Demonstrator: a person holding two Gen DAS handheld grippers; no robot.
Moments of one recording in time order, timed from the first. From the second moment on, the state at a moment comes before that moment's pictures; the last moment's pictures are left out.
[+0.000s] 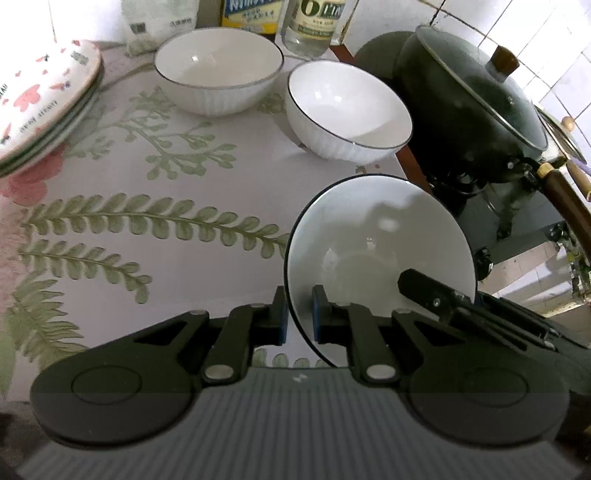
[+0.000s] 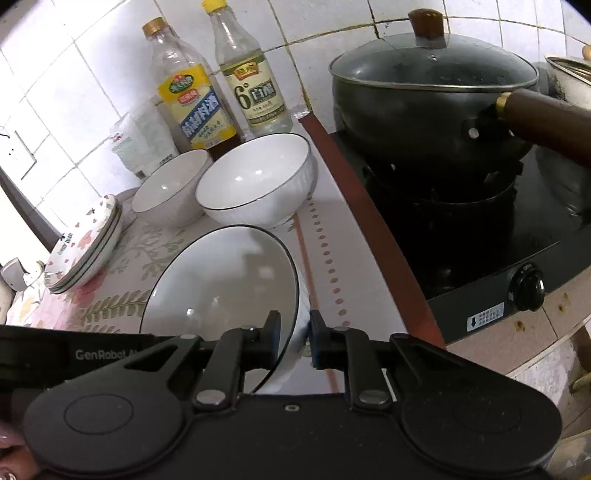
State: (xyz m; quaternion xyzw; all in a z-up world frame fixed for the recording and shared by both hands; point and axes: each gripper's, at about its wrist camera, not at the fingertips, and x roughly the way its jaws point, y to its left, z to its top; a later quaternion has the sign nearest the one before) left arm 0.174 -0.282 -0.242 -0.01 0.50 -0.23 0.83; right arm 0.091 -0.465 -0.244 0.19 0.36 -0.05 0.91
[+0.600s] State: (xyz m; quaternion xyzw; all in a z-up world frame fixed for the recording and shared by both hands) left arm 0.151 -0.209 -0.161 -0.01 0.46 -0.22 0.86; right arm 0.084 -0.401 -0.165 0.17 0.36 -0.02 0.92
